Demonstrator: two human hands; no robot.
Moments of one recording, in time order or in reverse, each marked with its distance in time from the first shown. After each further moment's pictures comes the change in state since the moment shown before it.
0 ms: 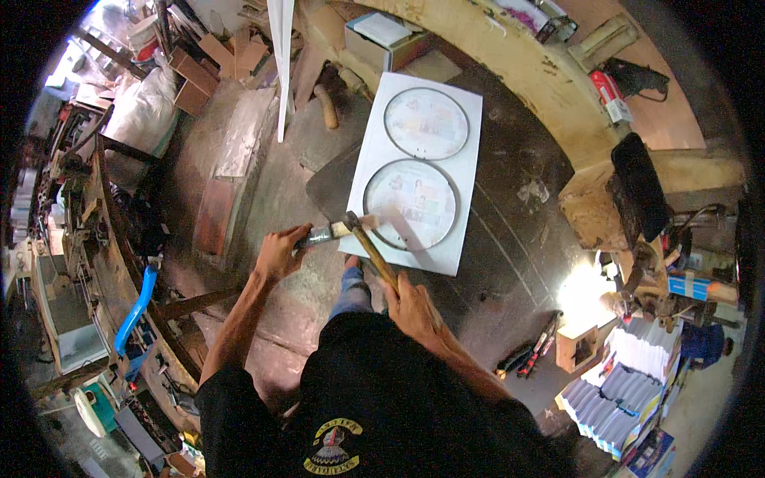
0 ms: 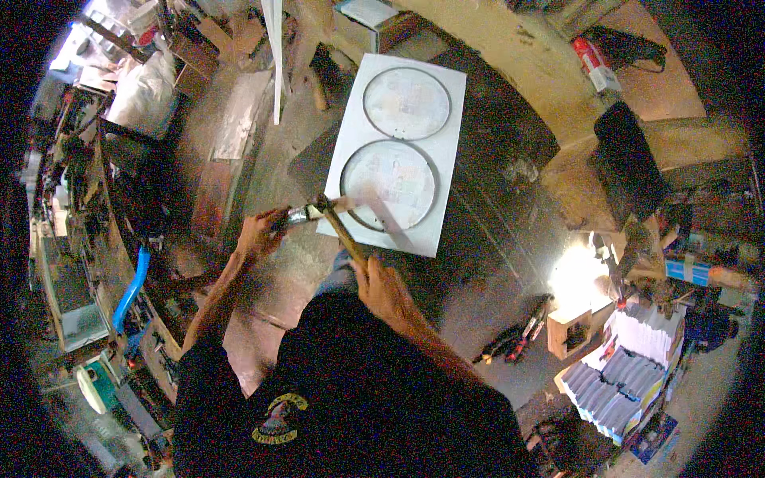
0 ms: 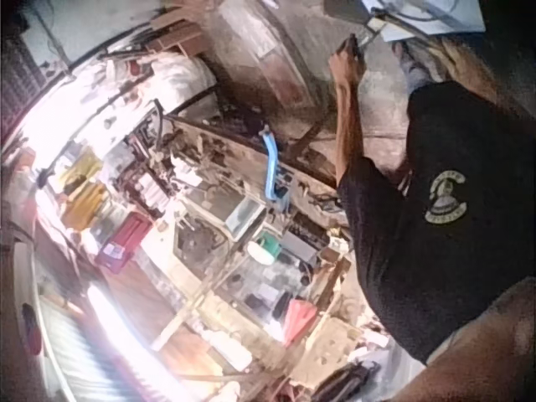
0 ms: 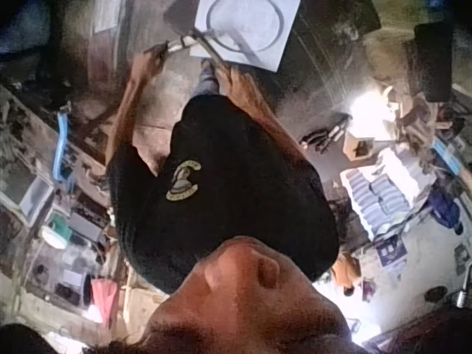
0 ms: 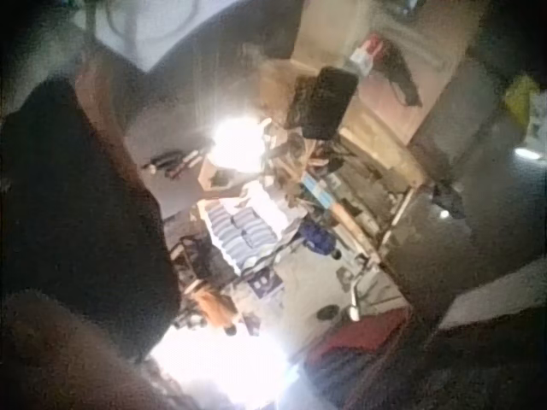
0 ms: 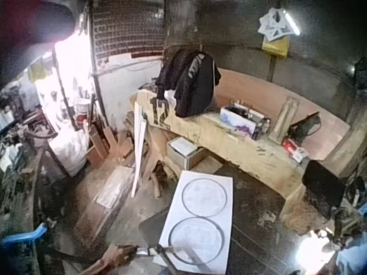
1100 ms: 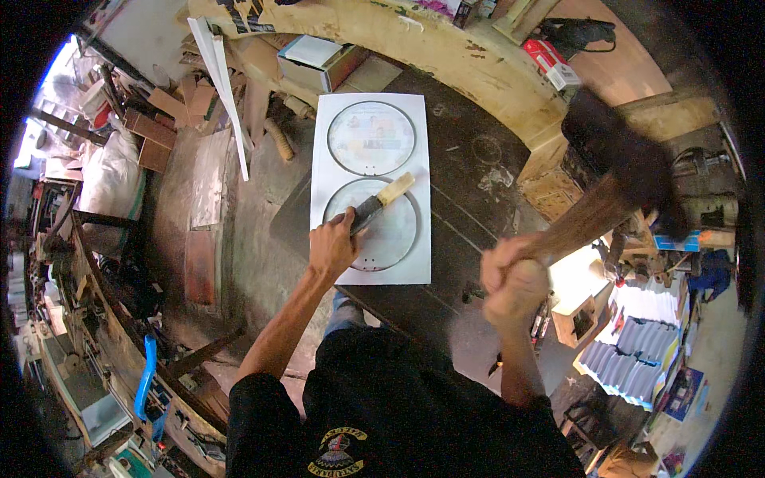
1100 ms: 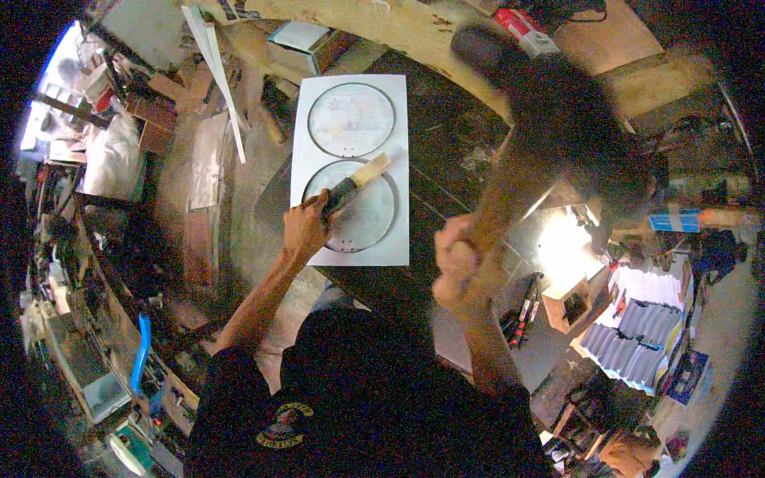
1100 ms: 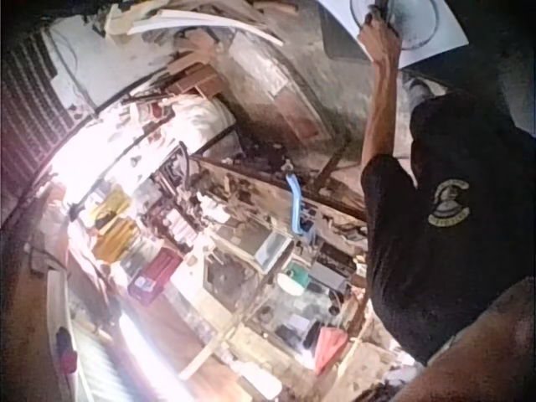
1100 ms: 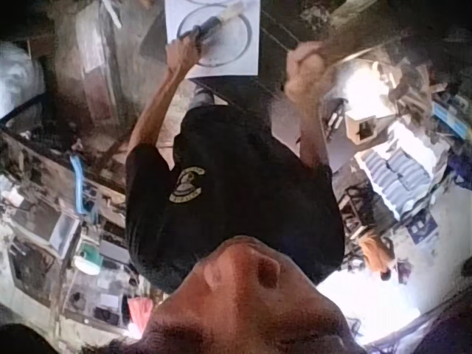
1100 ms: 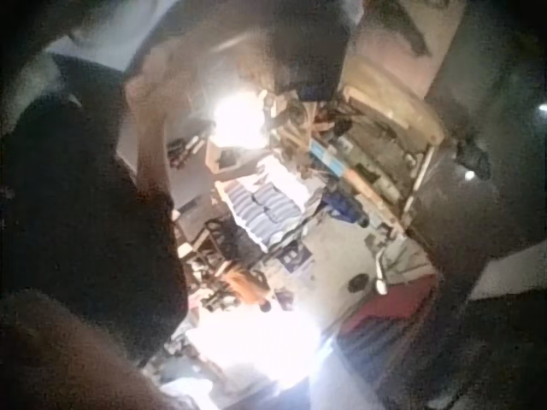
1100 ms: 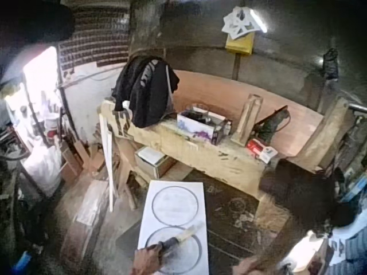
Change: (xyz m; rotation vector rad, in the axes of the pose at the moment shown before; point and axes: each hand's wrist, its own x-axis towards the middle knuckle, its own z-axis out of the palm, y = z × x) left_hand 0.130 0.122 0.053 0.092 0.131 0.114; right_hand -0.005 0.044 -0.146 1.421 0.478 -0.362
